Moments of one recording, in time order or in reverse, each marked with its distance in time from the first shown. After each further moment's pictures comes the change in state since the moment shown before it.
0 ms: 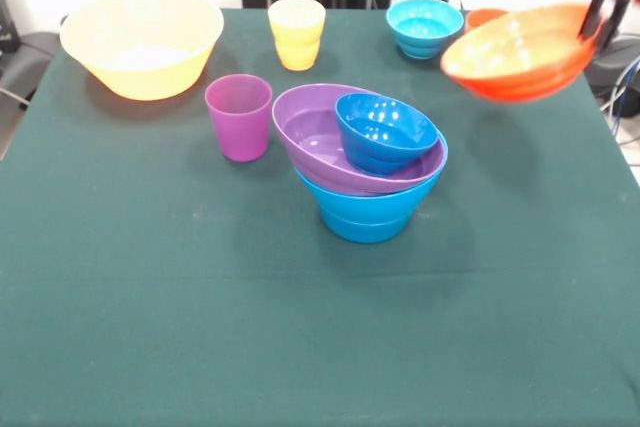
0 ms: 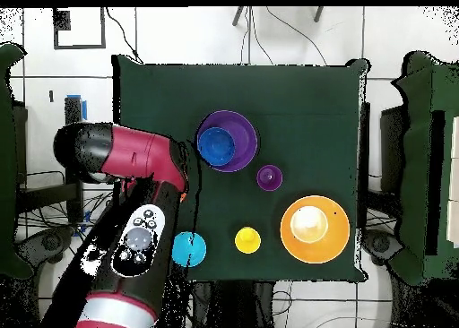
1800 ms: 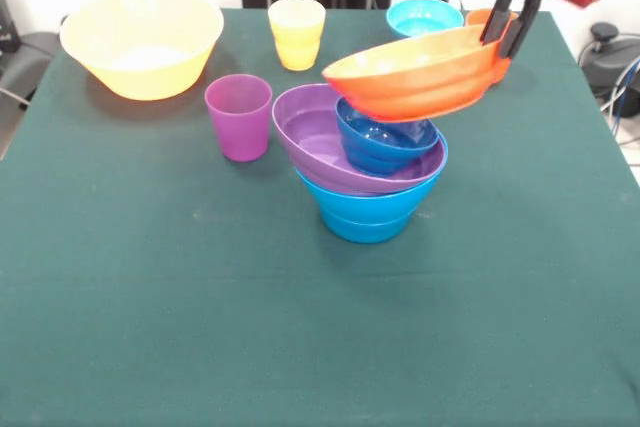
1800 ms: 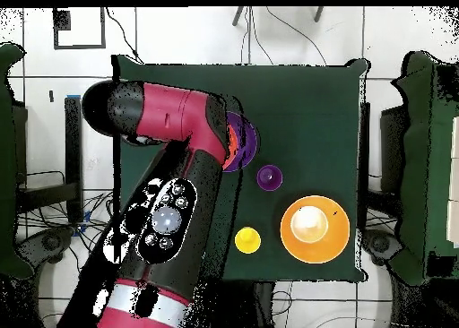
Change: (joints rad) arm -0.103 0.064 -0.132 -0.244 -0.160 0.017 0.038
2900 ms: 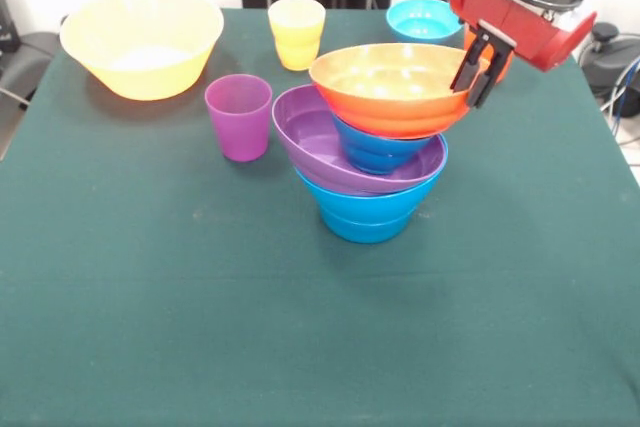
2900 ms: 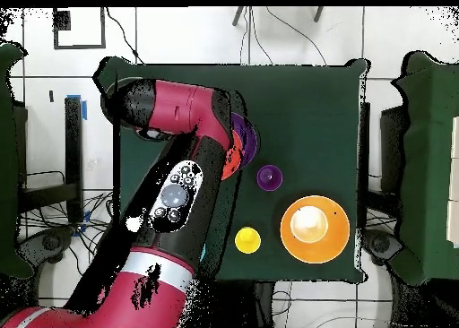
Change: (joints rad) arm -0.017 0.102 -0.015 -0.069 0.000 0.000 0.000
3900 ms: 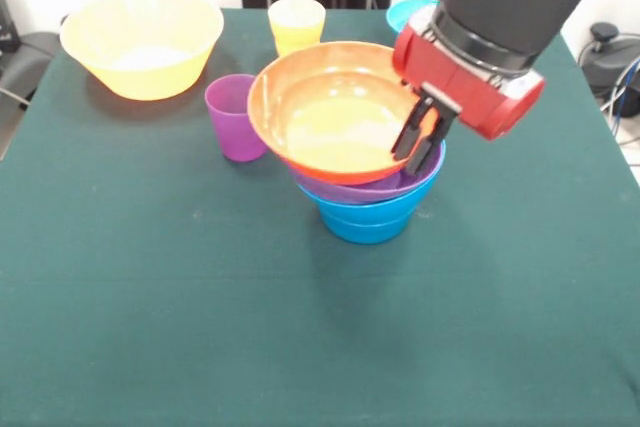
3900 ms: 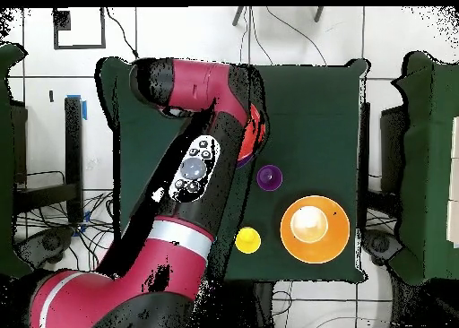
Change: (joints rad) arm -0.071 0.123 -0.053 -0.197 -0.033 -0.043 0.000
